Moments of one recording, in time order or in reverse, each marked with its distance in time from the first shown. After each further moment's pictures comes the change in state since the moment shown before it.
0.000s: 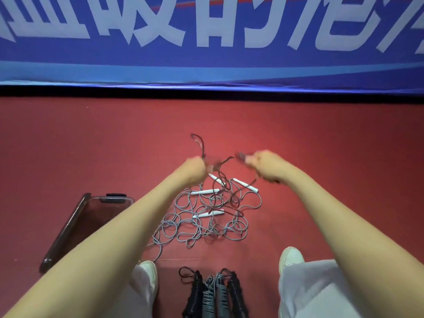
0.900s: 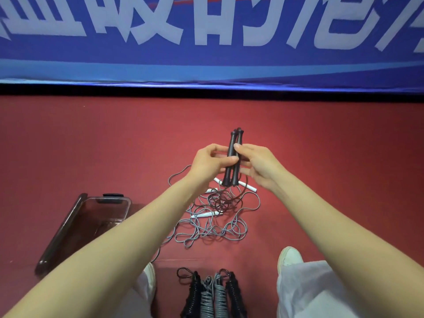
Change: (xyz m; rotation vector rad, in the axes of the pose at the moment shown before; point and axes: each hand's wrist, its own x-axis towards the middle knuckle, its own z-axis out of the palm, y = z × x) left_hand -0.002 0.034 0.016 -1.080 0.125 0.054; right_hand -0.006 -0.029 0.018 1.189 0.033 0.041
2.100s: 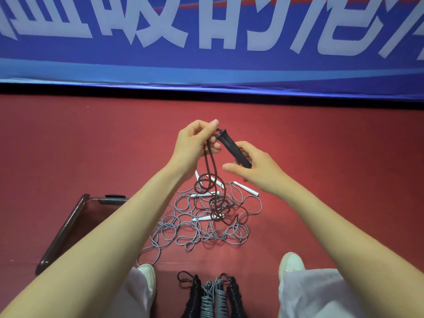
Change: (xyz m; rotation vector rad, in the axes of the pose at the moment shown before) left_hand 0.004 0.040 -0.032 -0.175 0.020 0.253; right_hand -0.023 -0.009 -0.002 -0.762 -0.157 -0.438
